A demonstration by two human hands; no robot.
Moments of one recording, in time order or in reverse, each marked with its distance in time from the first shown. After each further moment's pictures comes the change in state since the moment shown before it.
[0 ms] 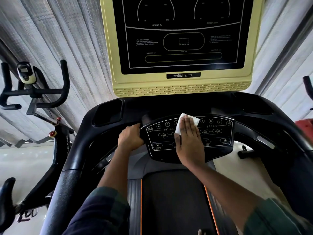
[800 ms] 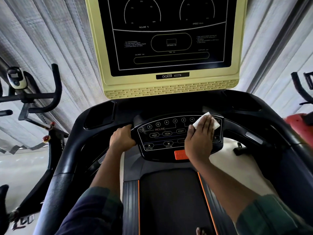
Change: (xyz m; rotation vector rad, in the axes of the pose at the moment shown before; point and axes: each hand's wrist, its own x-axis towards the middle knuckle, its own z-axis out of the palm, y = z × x) left_hand 0.000 0.002 0.000 -0.013 0.011 -0.013; right_hand 0.008 0.044 -0.012 0.035 0.191 0.420
